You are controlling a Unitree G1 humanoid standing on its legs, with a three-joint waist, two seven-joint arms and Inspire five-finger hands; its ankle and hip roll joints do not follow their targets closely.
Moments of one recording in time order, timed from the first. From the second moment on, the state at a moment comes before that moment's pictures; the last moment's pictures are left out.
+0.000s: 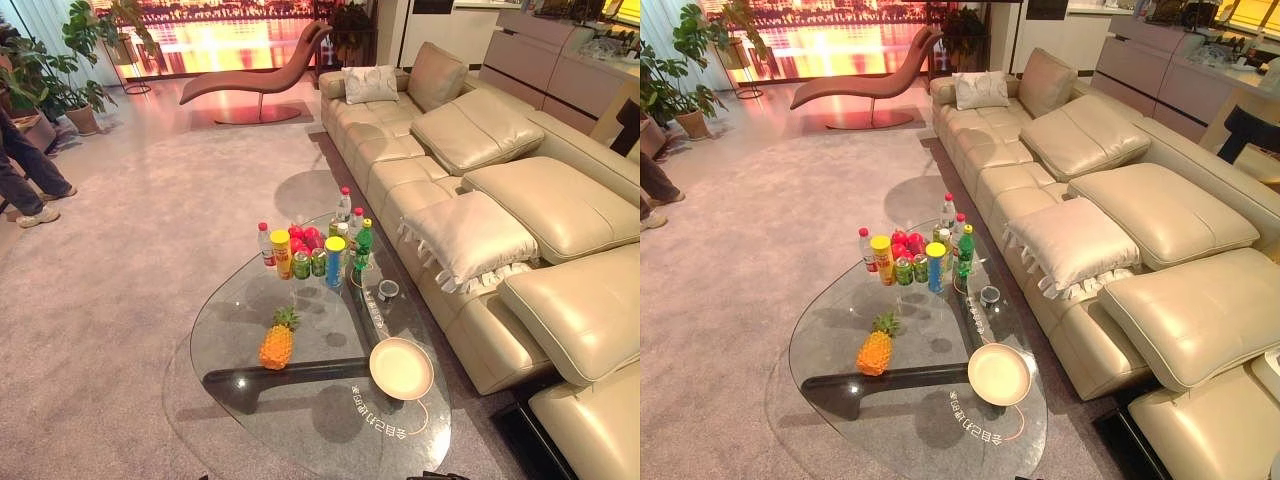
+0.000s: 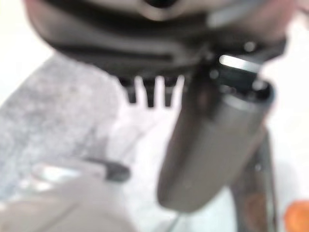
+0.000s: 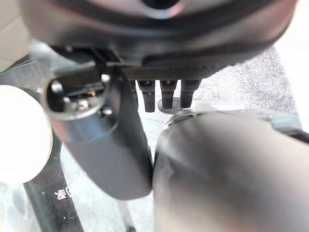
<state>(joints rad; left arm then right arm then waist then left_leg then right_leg) 0.05 0.19 -0.10 1.32 -0.43 -0.17 0.31 -0.05 -0.24 0.14 1.32 0.37 0.16 0.15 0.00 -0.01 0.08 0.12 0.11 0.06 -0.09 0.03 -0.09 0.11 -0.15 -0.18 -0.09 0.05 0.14</state>
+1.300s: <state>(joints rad) -0.43 0.37 -0.19 0.88 -0.50 -0.38 0.44 -0.25 -0.32 0.28 1.10 0.42 0.06 -0.02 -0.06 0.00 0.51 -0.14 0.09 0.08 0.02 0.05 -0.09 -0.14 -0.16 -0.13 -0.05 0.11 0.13</state>
